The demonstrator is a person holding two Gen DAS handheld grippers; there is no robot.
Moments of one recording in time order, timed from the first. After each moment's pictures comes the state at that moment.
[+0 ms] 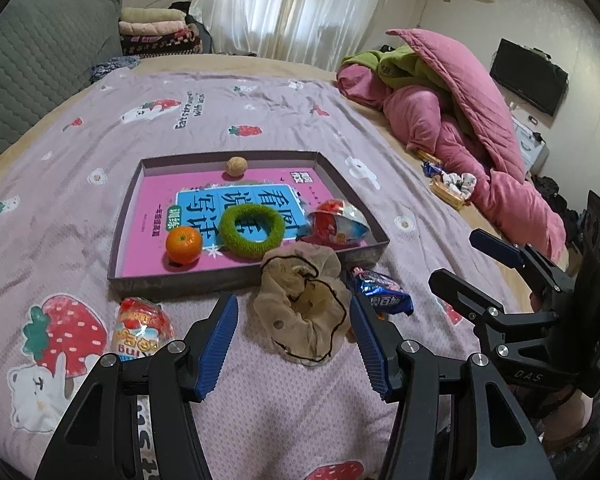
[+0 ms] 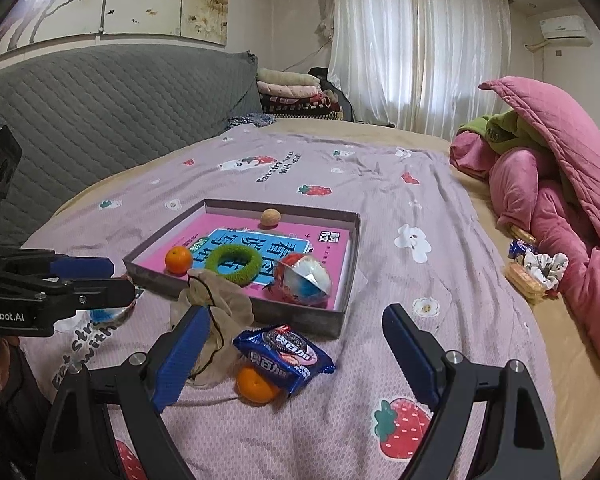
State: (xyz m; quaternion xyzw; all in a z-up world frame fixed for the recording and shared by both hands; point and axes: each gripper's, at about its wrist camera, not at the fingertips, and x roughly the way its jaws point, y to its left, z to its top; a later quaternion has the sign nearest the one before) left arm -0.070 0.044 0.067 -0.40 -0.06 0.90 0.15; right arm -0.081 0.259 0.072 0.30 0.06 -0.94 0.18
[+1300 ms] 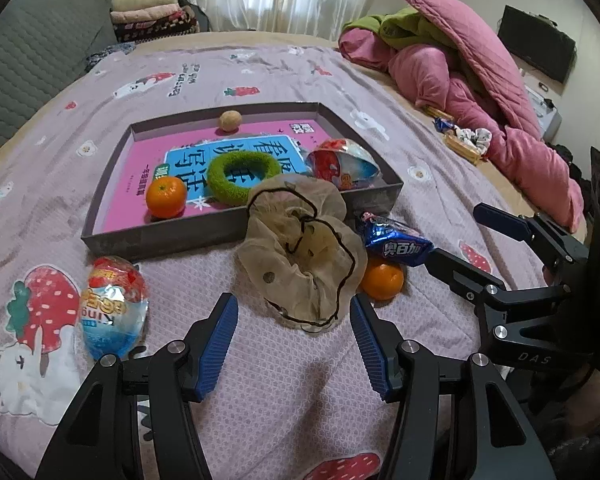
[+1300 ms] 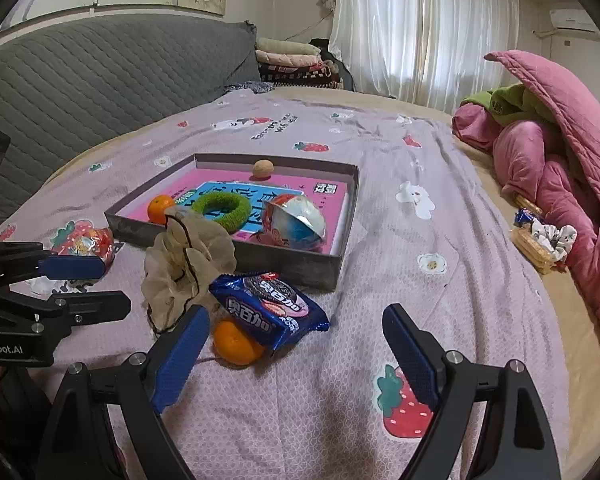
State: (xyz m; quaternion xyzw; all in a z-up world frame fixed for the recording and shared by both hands) left arm -0.069 0.071 0.020 -0.44 -0.01 0.89 0.14; right arm -0.091 0.264 0.027 0.35 0.08 -0.92 0.18
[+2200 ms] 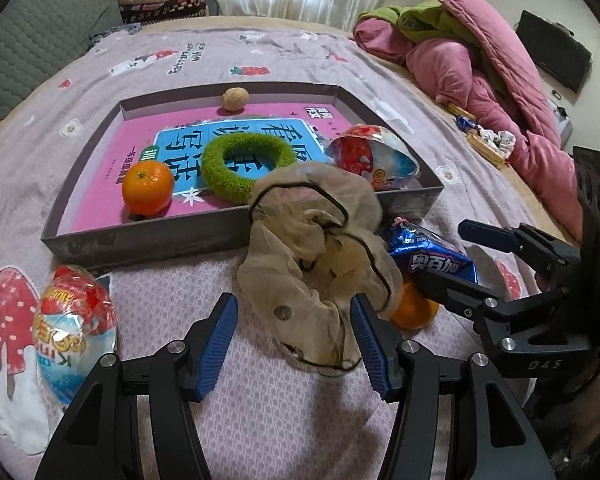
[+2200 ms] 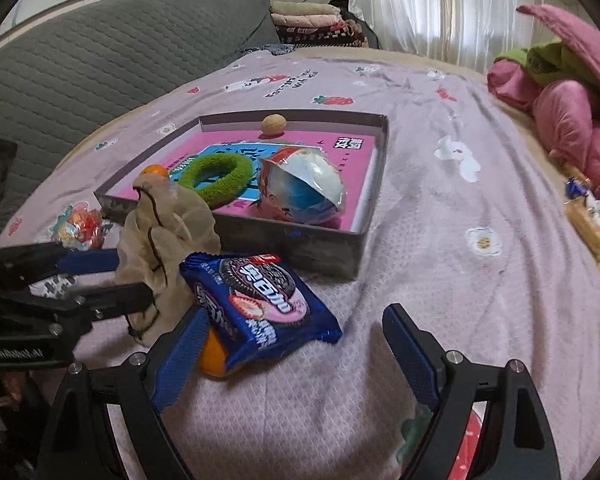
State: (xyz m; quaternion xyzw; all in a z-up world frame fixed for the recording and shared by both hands) left arm -0.115 0.073 -0.015 -0.46 -0.04 0.88 0.13; right arm -0.147 0.264 -0.011 0.42 0.04 -0.87 0.24
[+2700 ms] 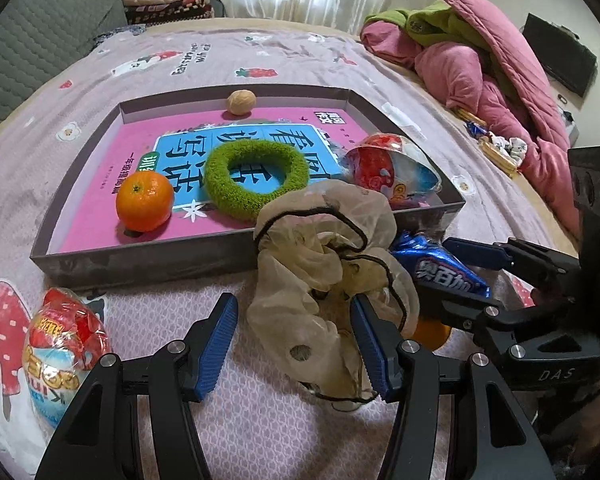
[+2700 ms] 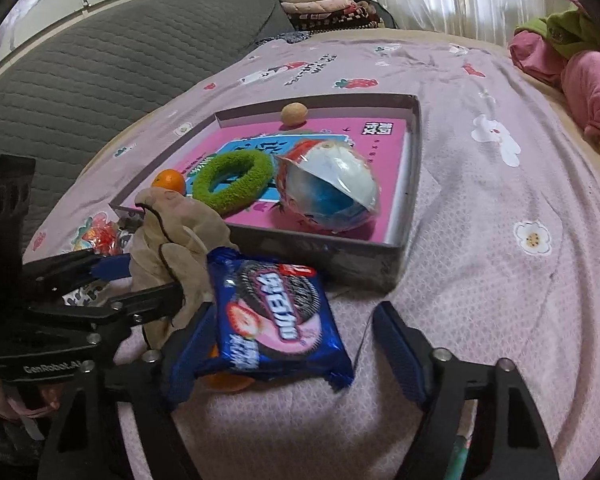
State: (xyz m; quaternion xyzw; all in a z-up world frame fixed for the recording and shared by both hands) left arm -0.133 0.074 -0.023 -0.45 -0.04 0.88 0.12; right arm -0.165 0.253 -0.018 0.44 0.01 -0.85 0.29
